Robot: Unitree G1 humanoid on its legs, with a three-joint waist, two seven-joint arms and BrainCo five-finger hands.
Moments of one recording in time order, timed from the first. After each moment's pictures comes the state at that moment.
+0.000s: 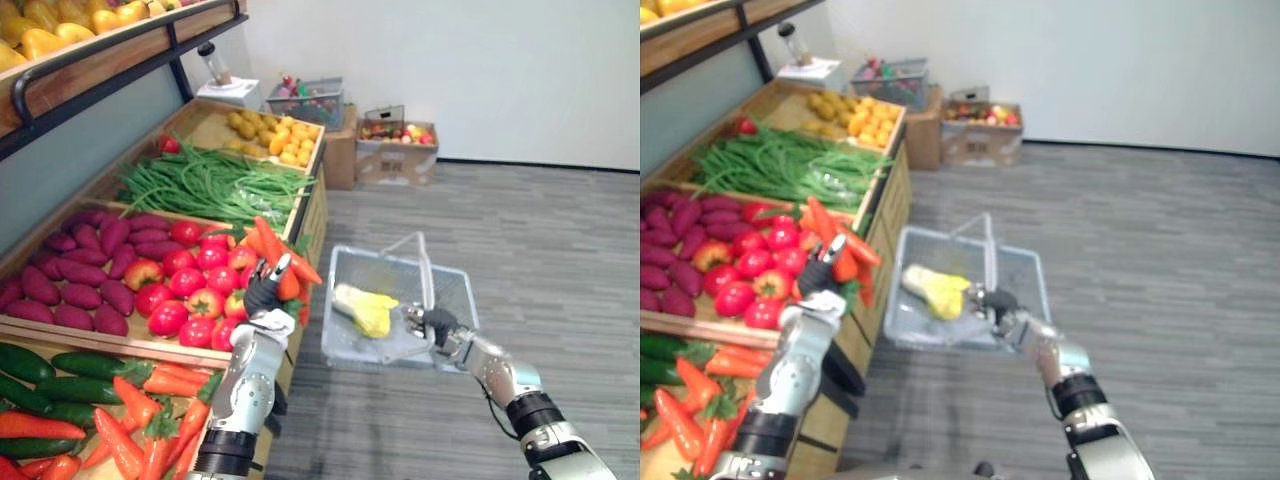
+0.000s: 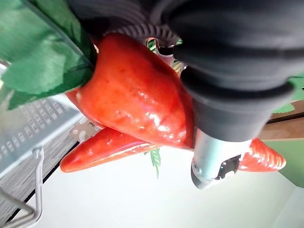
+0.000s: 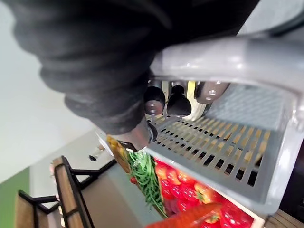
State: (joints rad) left arm -0.12 0.16 -0.04 0.06 -0.85 0.01 0.28; right arm -0.34 -0.26 0.20 0.54 0.69 0.36 0.35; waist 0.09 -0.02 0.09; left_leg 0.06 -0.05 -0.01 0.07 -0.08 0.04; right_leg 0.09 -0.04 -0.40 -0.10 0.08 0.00
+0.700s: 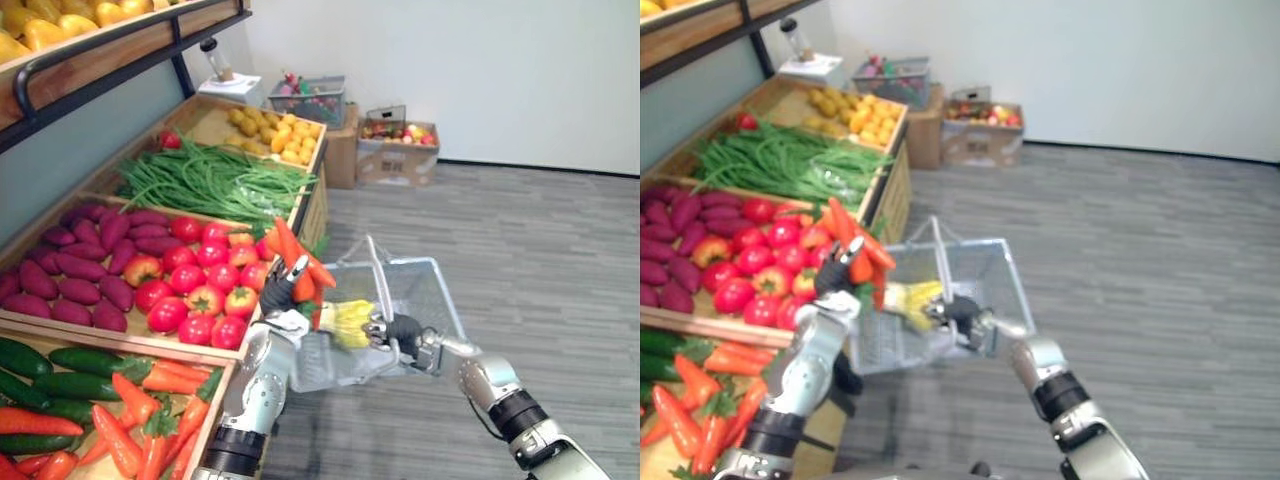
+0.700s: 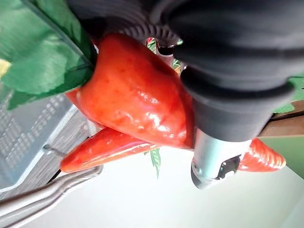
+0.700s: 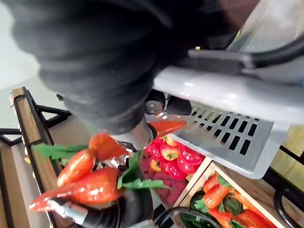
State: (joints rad) left arm -0.13 0.15 -0.12 0.06 -0.84 0.02 0.33; right arm -0.35 -0.23 0.40 0.37 0.68 0.38 0.43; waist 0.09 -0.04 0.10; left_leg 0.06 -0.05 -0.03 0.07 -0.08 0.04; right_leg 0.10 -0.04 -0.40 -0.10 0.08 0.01
